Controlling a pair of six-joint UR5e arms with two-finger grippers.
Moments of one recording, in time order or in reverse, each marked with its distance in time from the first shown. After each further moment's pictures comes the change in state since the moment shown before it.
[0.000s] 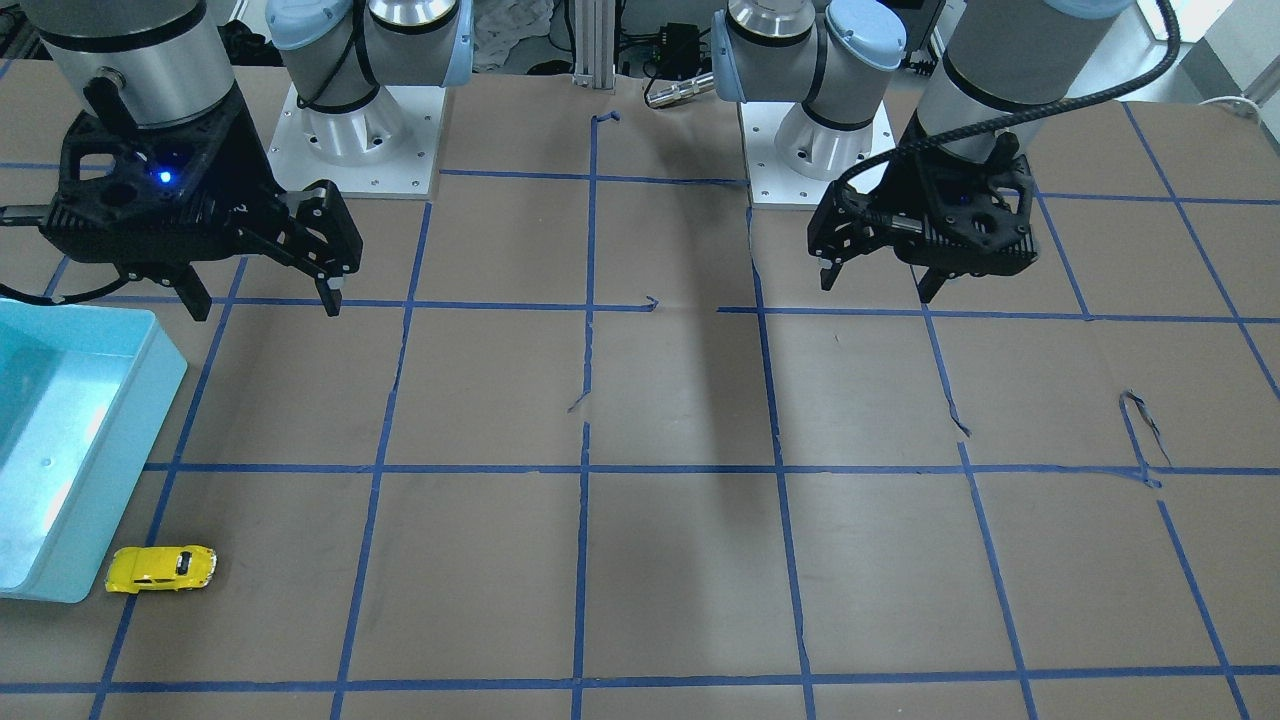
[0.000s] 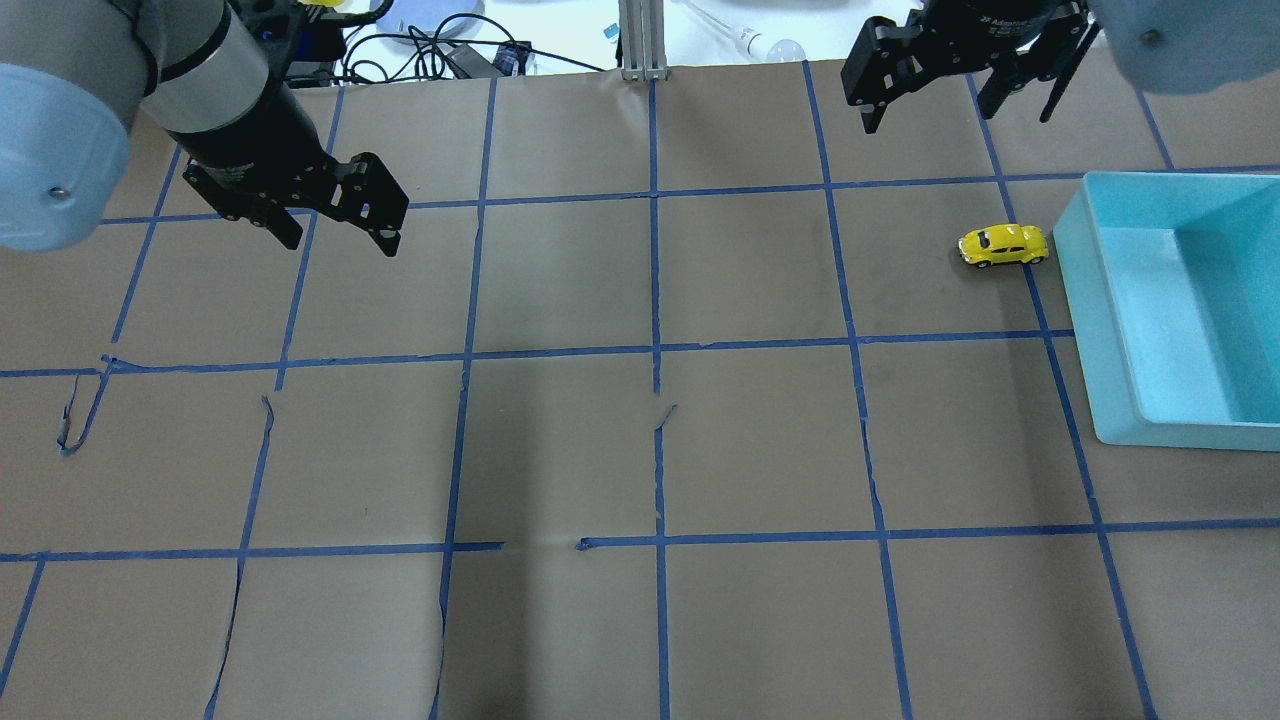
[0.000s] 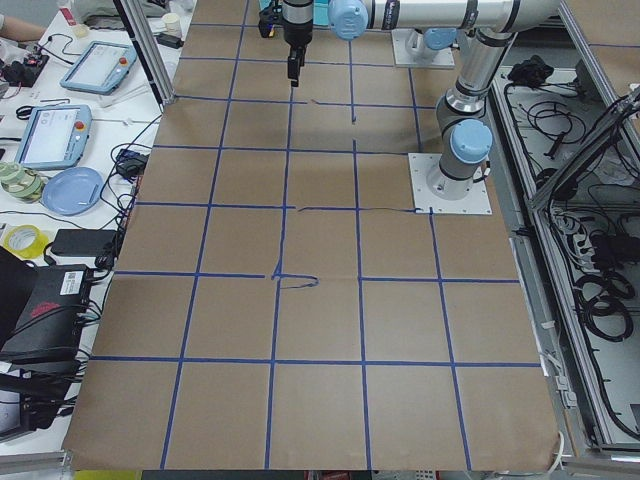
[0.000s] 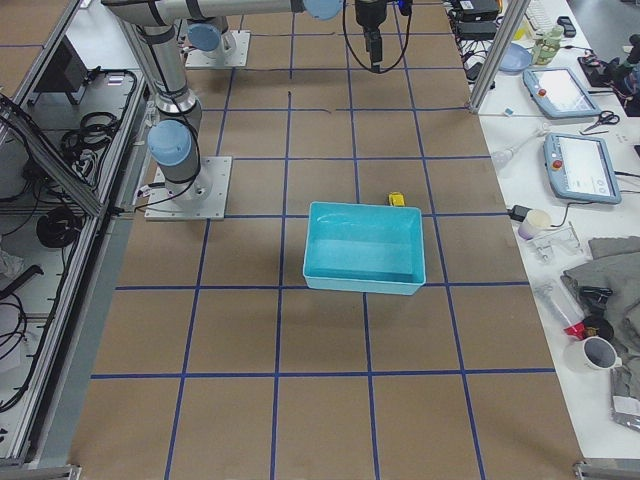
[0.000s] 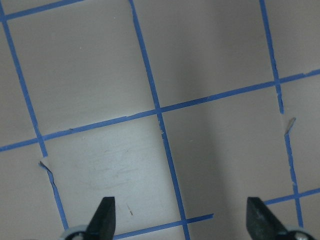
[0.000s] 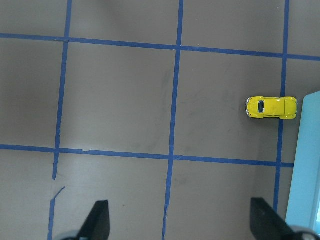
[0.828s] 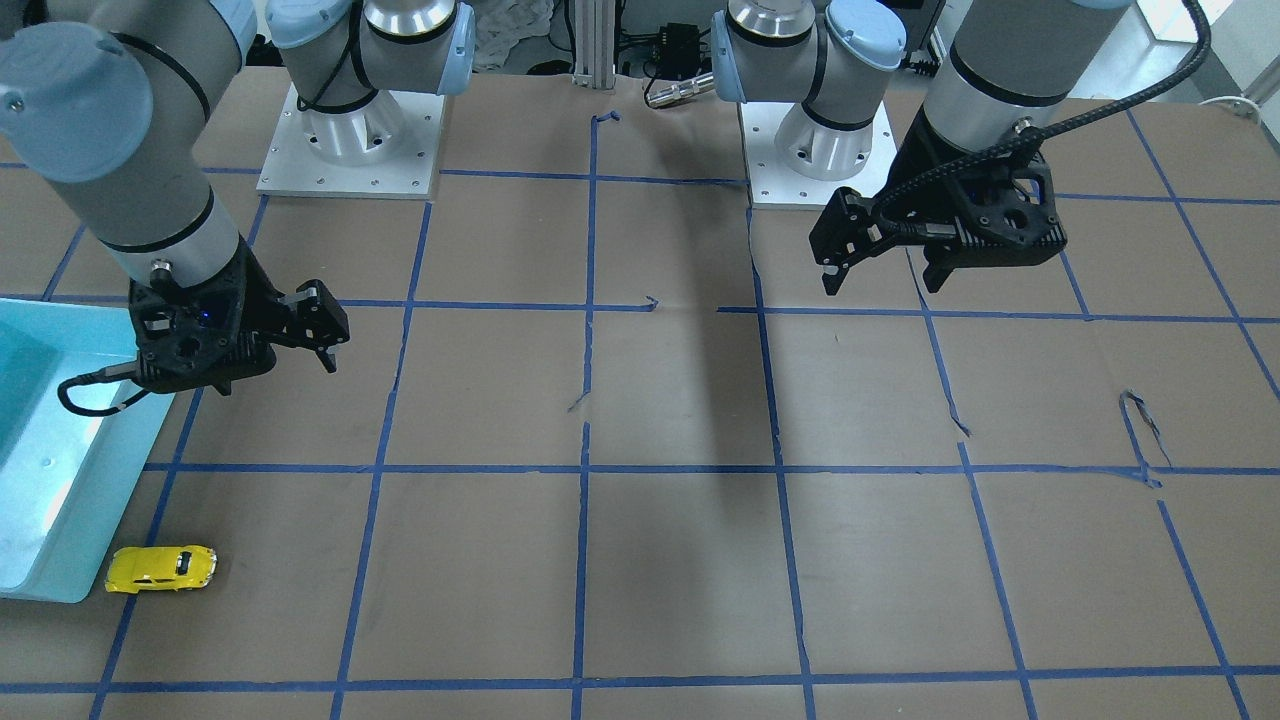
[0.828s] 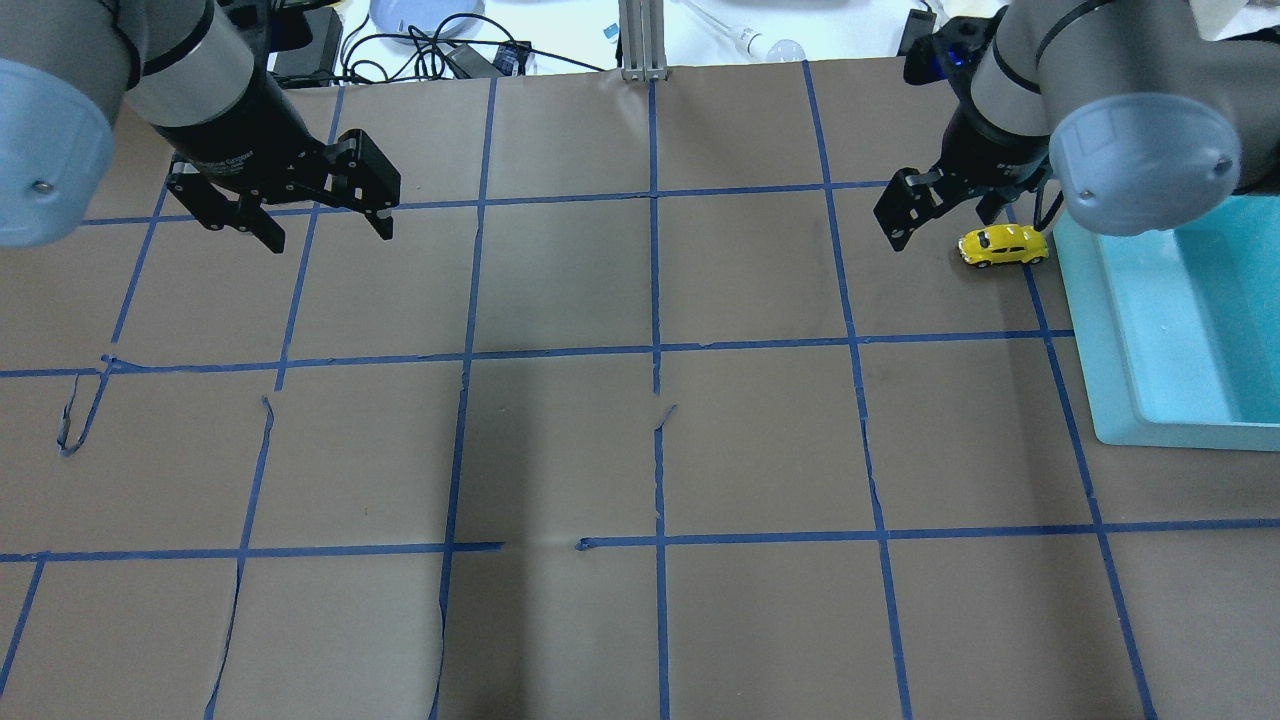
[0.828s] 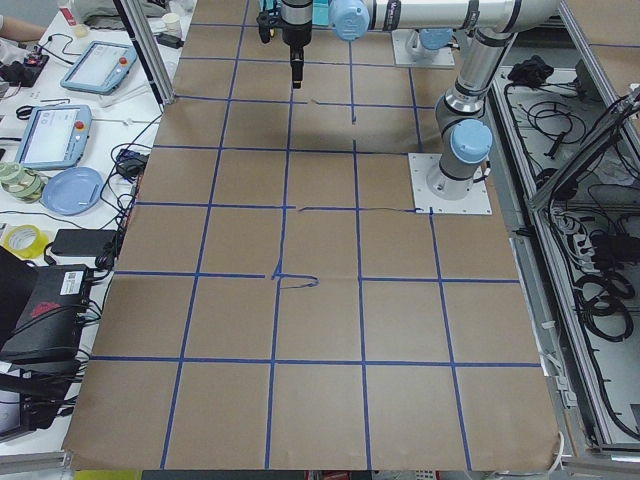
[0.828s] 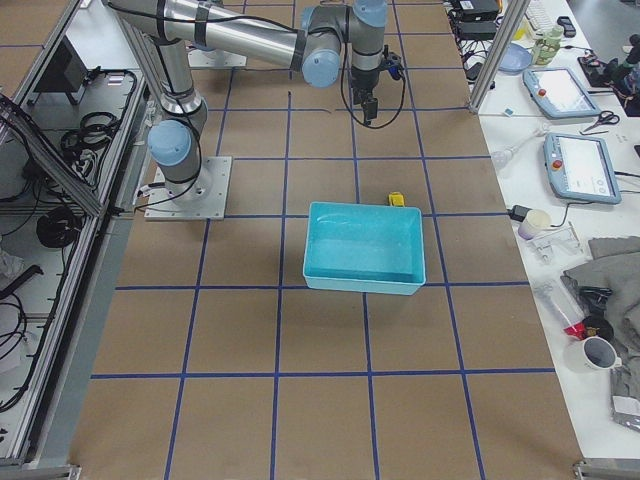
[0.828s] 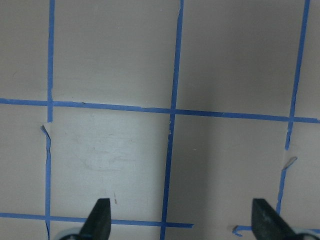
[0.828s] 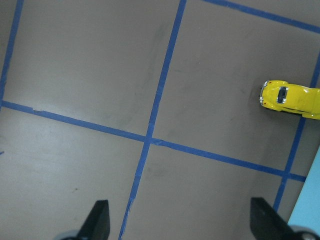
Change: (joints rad) left arm -0.006 0.002 0.008 0.002 -0.001 -0.158; right arm -0.108 0.033 0.291 -0.193 0.040 -0.293
